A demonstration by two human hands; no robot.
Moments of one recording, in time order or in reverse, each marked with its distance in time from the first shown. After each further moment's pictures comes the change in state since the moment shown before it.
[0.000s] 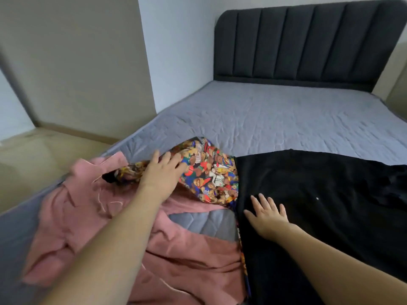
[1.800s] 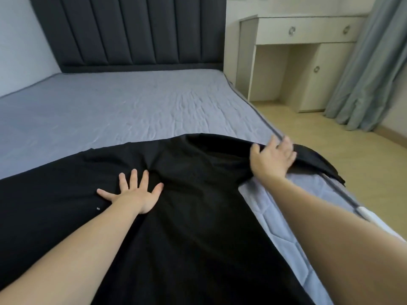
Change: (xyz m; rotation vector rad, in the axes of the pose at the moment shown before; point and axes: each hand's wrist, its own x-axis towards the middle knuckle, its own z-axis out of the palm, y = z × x) left_hand 0.219 0.521 -0.107 -0.503 -0.643 -0.113; right_hand -0.017 0.549 -0.132 0.433 0.781 0.776
